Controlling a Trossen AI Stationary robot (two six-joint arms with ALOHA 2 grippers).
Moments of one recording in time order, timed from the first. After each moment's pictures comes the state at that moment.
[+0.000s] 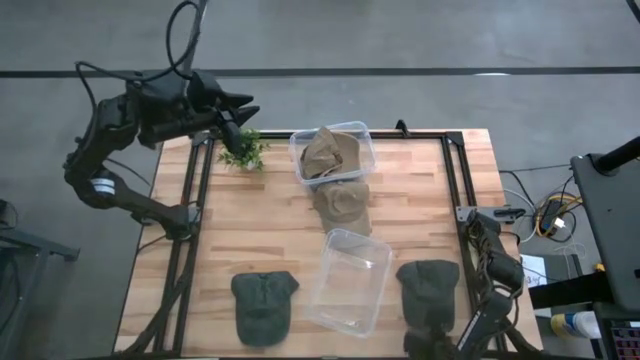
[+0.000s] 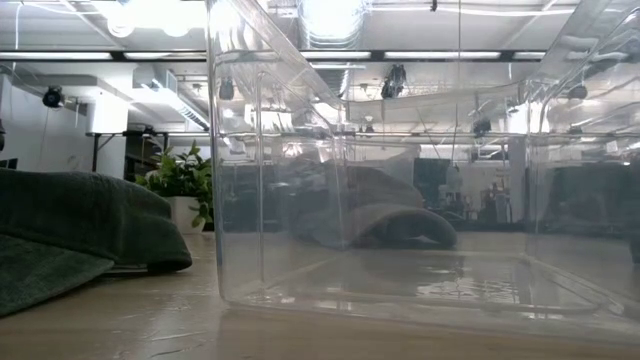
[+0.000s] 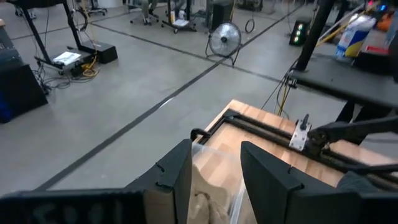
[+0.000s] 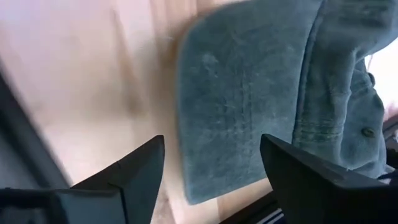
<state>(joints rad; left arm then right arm) 0.20 1.26 2.02 -1.02 -0.35 -0.16 1.06 2.28 1.84 -1.56 0.07 1.26</state>
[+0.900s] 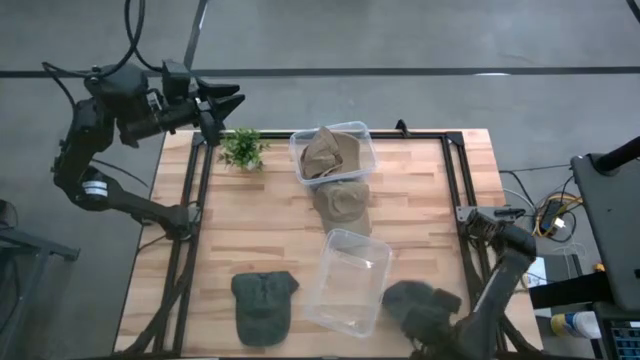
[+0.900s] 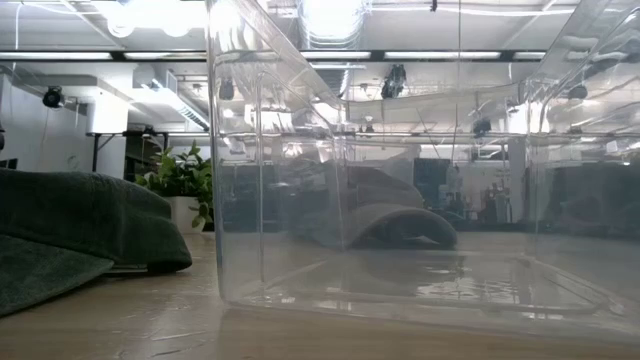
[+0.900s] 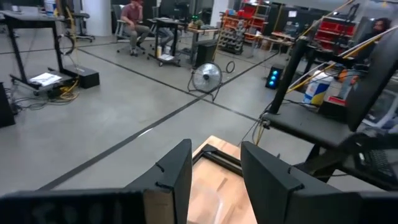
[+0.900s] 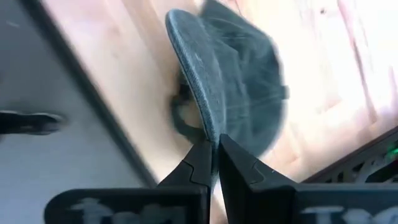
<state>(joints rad) 0.20 1.19 2.02 -0.91 -0.30 -0.21 0.99 2.01 1.91 -1.56 0.15 1.47</state>
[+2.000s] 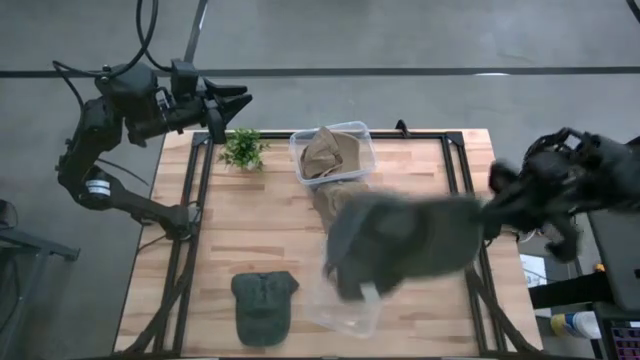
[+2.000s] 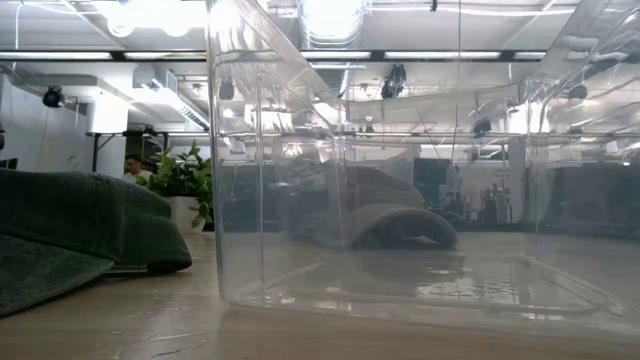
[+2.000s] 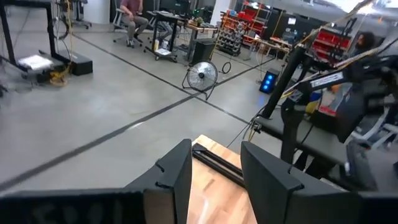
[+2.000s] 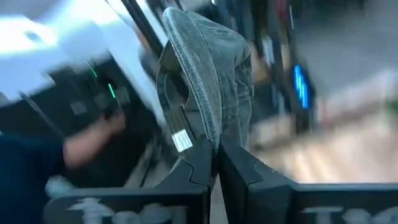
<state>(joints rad) 0.20 1.22 2.02 -0.89 -0.30 -0.31 1.02 1.14 1.90 -0.84 0.83 0.64</state>
